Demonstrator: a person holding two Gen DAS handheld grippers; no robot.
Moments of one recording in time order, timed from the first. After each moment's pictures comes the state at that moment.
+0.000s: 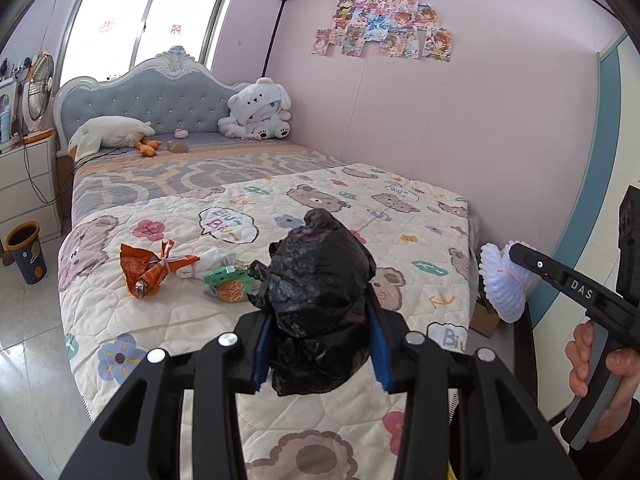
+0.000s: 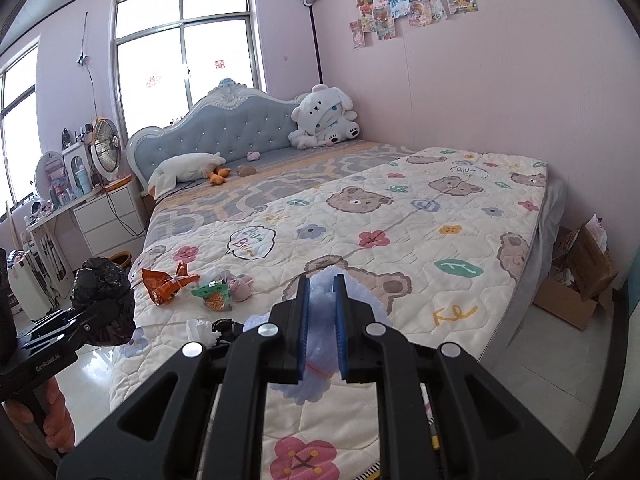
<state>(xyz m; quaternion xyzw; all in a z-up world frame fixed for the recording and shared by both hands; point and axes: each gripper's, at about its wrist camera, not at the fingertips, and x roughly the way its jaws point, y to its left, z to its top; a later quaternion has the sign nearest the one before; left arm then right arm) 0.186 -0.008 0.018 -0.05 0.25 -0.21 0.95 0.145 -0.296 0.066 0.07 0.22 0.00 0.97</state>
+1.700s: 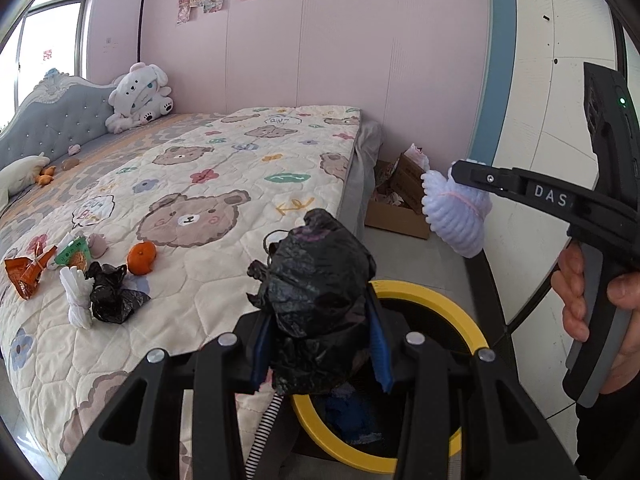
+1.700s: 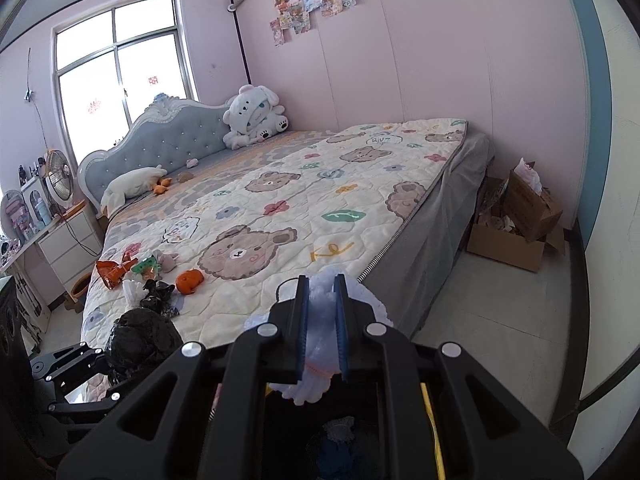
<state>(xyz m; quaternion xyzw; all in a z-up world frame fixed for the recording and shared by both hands) 0.082 -0.196 -0.039 0.09 0.30 -0.36 0.88 -0.006 -0.434 0.015 0.13 0.24 -0.10 0.96</state>
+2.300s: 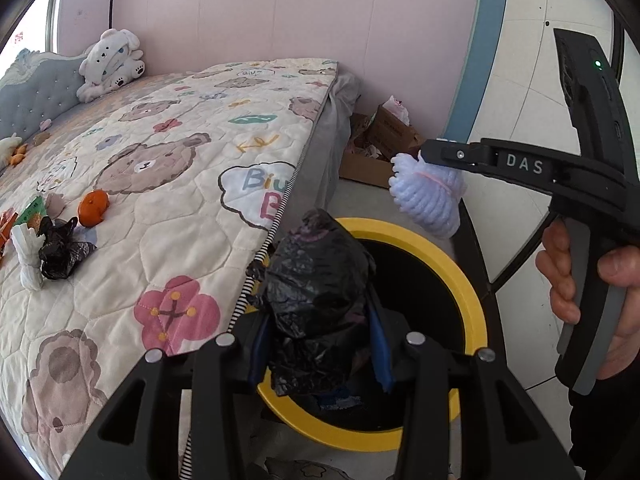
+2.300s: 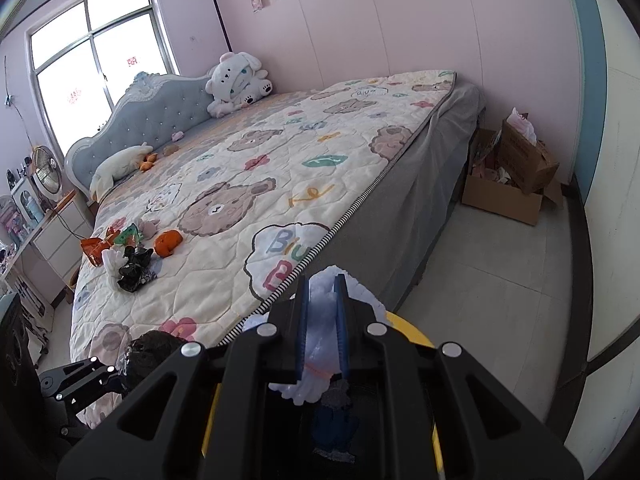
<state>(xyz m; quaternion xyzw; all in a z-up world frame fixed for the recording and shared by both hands) 0.070 -0.223 -0.091 0.11 0.37 -0.39 0.84 0.002 -0.450 -0.045 0.16 0.30 -0.11 0.93</state>
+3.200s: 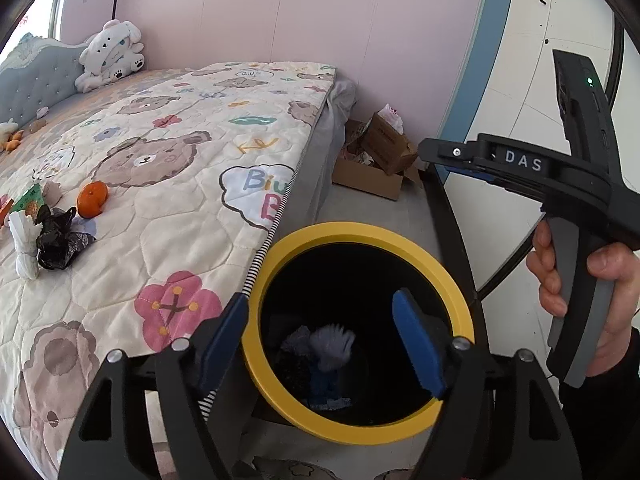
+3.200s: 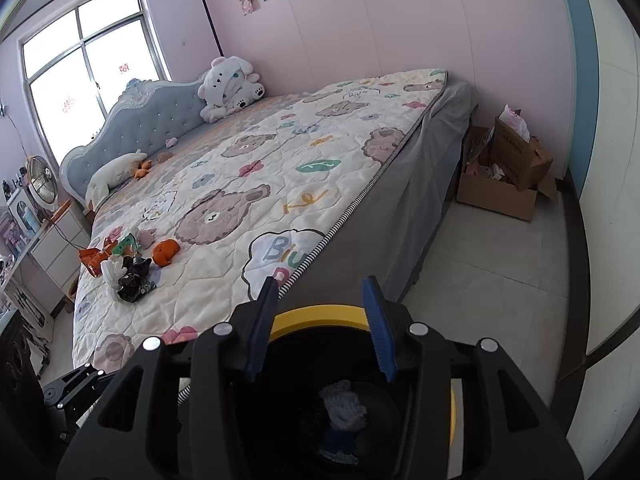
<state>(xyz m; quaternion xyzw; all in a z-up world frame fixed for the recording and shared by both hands) 0.074 -0.207 -0.083 0.08 0.37 -0.40 0.84 0.003 -0.456 -0.036 0.18 0.30 -0.12 0.93</state>
